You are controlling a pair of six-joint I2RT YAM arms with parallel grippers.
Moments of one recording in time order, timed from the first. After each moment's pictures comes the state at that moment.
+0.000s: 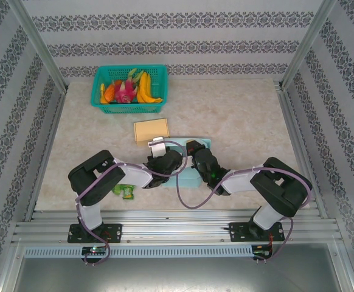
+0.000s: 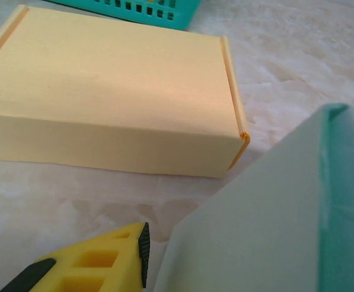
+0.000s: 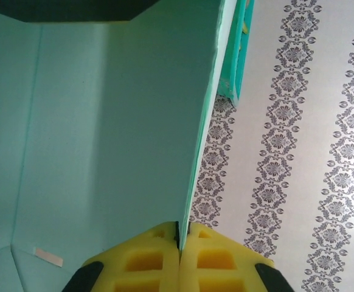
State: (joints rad) left arm -0.85 1.84 0.80 0.28 -0.83 -0.84; right arm 0.79 1.60 0.48 0.81 0.42 -1.45
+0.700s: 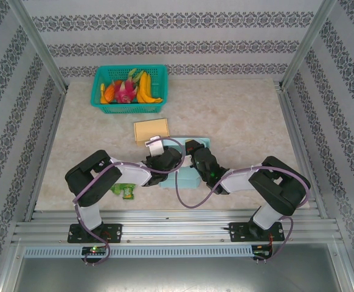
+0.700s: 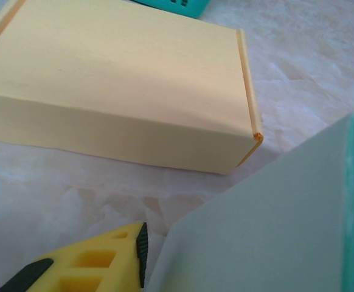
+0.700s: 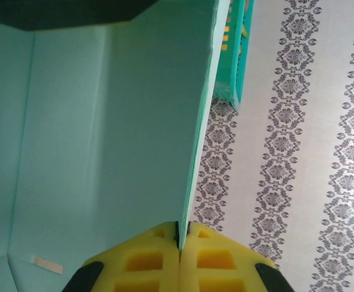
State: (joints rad) left arm -0.82 1.82 0.80 0.24 -0.76 -0.89; right arm 0.79 1.61 0.50 0.80 0.40 -1.42
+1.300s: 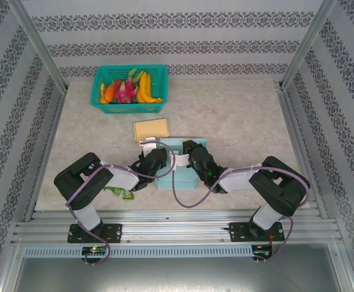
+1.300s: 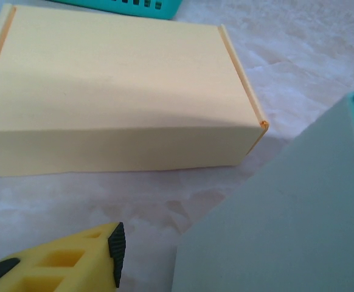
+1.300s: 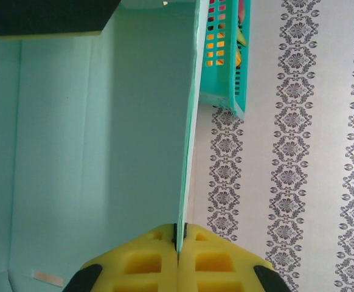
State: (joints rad) left arm -0.75 1.72 0.60 0.51 -0.59 -0.62; right arm 0.81 1.61 0.54 0.75 0.40 -1.33
